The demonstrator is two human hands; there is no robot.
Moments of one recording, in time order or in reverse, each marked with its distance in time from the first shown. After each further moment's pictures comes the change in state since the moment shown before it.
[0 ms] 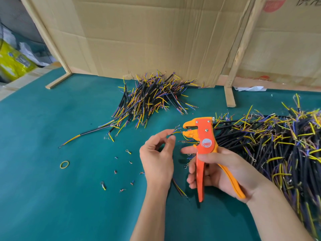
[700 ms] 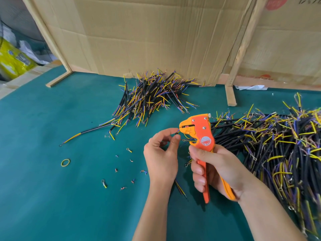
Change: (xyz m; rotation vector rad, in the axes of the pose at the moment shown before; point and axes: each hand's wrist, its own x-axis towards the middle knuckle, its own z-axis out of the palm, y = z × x) left_hand -0.003 0.003 0.003 0.105 -0.036 0.020; right_hand 0.008 0.005 0.022 -0.047 0.114 -0.022
